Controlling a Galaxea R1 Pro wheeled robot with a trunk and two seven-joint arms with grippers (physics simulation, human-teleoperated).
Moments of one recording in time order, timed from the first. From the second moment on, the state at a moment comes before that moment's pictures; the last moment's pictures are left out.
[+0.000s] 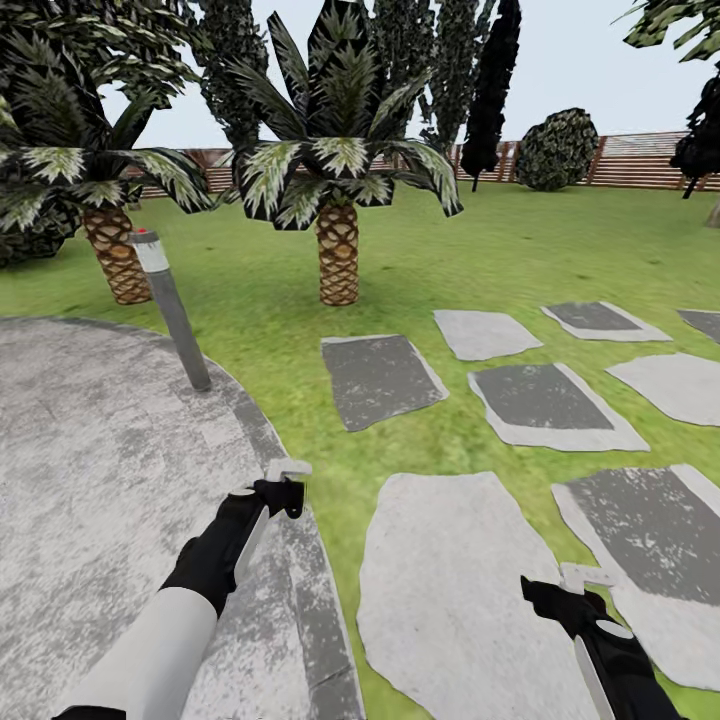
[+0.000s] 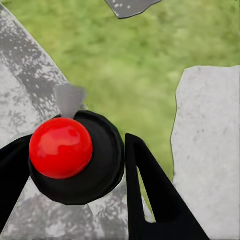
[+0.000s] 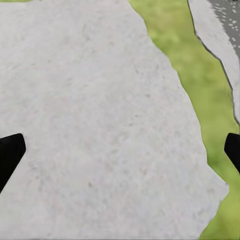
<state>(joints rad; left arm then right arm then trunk) -0.71 -0.10 -0.03 -0.80 -0.05 0.47 -0.07 -0.23 -0.08 -0.24 -1.15 0.01 0.41 0.00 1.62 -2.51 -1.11</state>
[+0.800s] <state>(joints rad) -0.71 -0.11 -0.03 -0.80 -0.05 0.47 -0.07 -0.23 -0.08 -0.24 -1.15 0.01 0.41 0.00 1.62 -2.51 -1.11</state>
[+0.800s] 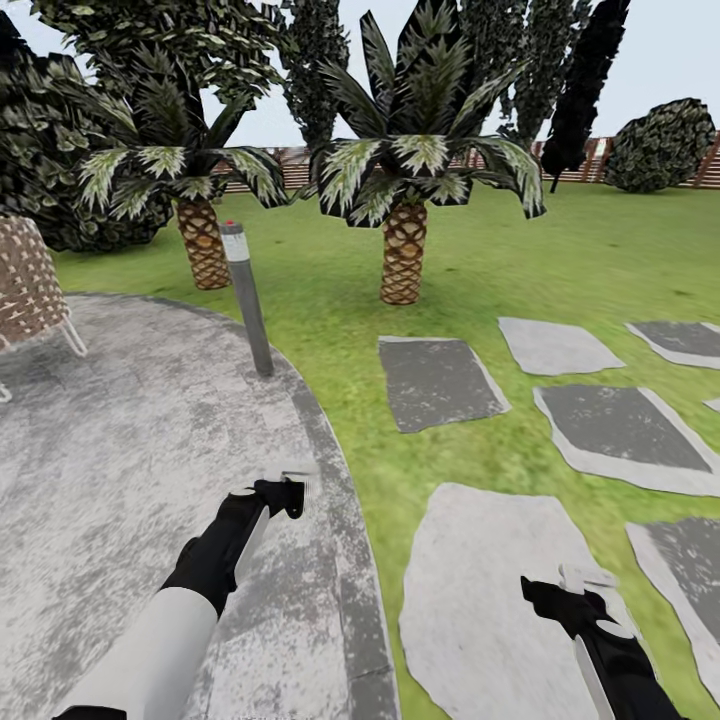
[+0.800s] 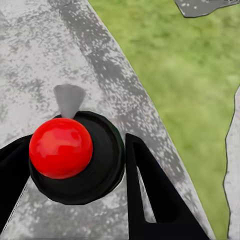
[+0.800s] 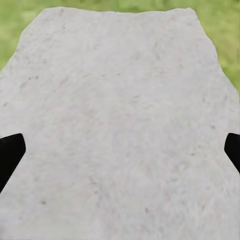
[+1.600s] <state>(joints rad) -0.71 -0.11 -0.03 -0.80 -0.05 0.47 -0.07 -0.23 -0.08 -0.23 -1.15 0.01 0.41 0.00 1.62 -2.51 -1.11</state>
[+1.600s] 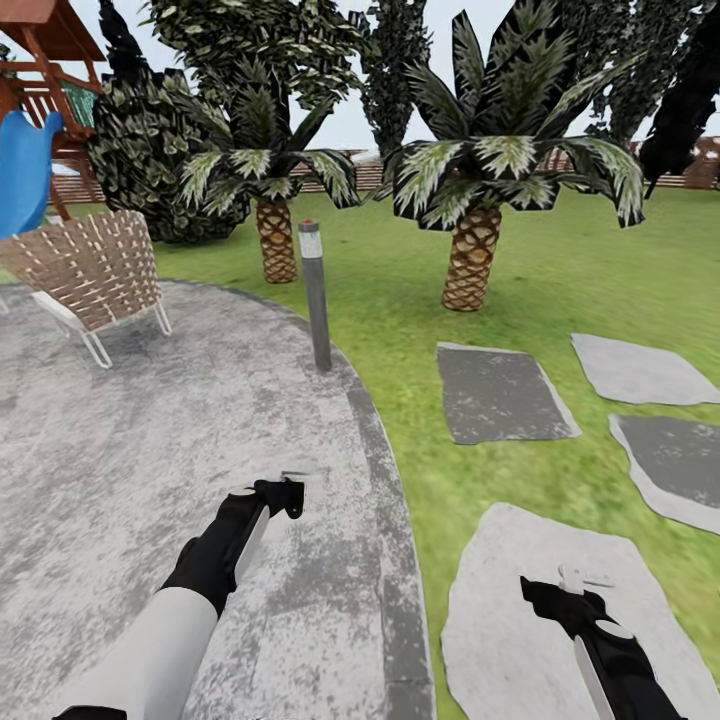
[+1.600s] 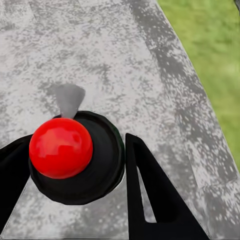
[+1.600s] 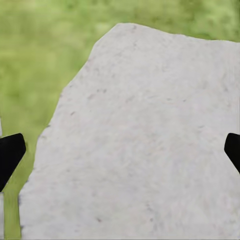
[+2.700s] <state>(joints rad) -0.71 -0.11 -0.02 -0.80 -0.05 0.47 -0.07 -0.23 -0.08 -0.23 -1.15 0.01 0.41 0.00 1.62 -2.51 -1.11</state>
